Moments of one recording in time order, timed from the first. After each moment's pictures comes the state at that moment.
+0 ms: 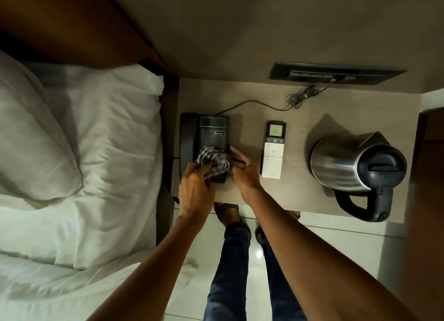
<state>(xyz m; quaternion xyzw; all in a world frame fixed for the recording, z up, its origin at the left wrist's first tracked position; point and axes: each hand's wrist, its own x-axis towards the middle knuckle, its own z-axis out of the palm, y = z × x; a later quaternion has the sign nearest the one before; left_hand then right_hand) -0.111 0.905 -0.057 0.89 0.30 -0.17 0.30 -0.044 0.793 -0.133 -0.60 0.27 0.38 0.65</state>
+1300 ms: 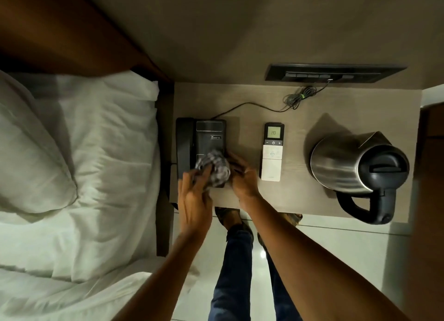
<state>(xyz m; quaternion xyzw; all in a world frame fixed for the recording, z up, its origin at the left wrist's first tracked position) -0.131 0.898 -0.064 0.90 0.27 -0.09 0.32 -0.054 0.797 -0.143 -0.60 0.29 0.35 0.67</state>
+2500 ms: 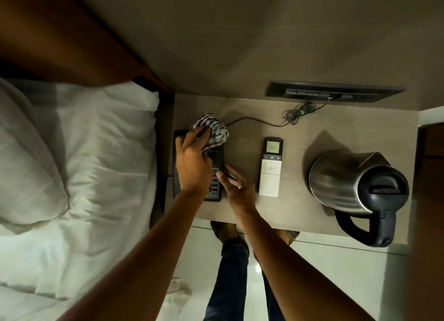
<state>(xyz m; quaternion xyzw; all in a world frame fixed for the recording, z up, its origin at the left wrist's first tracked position) -0.015 0.925 -0.079 0.93 0.27 -0.04 0.26 -0.053 0.798 -0.145 -0.63 0.27 0.34 0.65</state>
